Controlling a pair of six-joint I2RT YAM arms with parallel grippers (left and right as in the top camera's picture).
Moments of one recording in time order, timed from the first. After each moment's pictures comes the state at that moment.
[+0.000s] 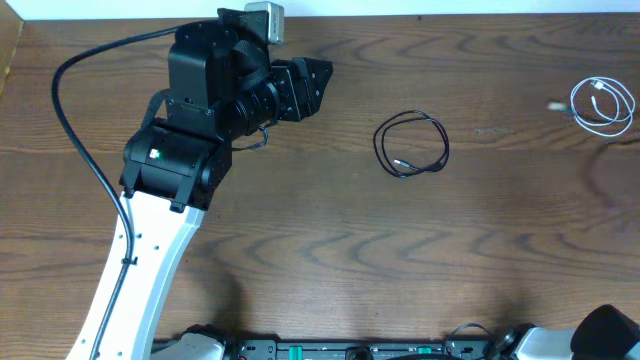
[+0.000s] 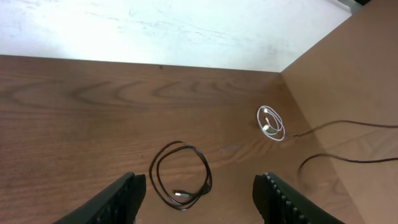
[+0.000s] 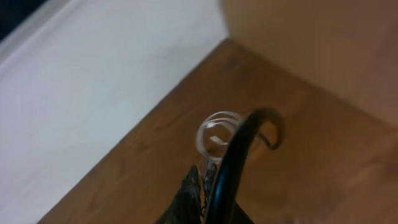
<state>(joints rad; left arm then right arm) -0.32 1.37 1.56 -0.66 0.36 -0.41 -0.68 1.56 2.07 -1.08 -0.16 0.32</state>
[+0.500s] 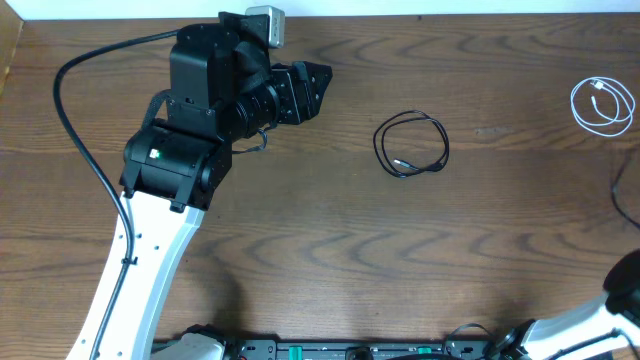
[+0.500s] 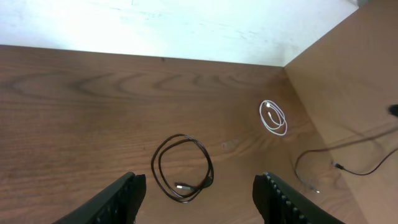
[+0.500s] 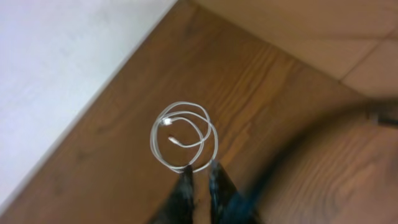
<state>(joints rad) -0.32 1.37 1.56 -0.69 0.36 -0.41 -0.69 1.89 2.07 -0.96 -0.08 0.31</state>
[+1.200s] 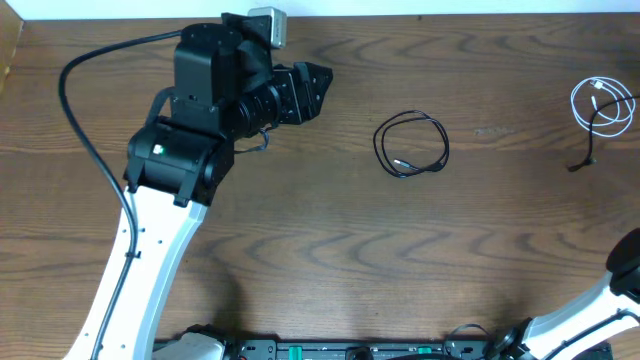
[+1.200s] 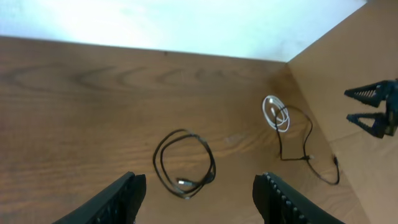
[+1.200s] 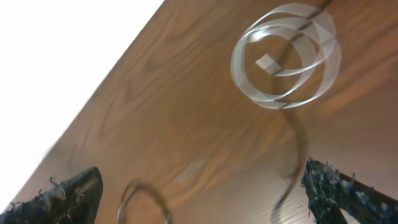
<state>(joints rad) -0.32 1.39 1.56 -0.71 0.36 -0.41 -0.63 1.99 2.07 -1.11 -0.47 0.26</state>
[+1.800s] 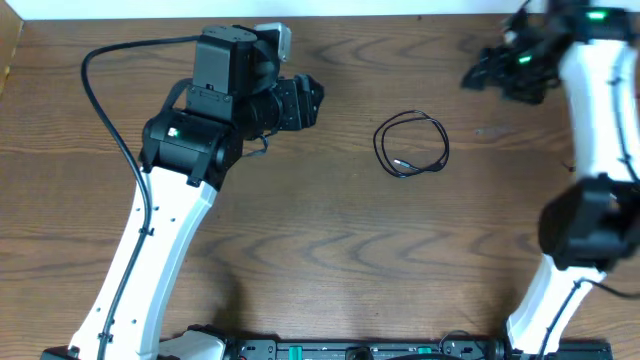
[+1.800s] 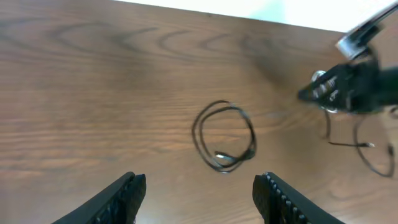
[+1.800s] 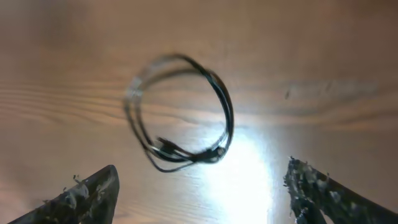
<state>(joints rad) -0.31 1.44 1.56 -0.83 0.26 -0.35 -0.04 2.11 2.07 -1.31 -0.31 0.15</state>
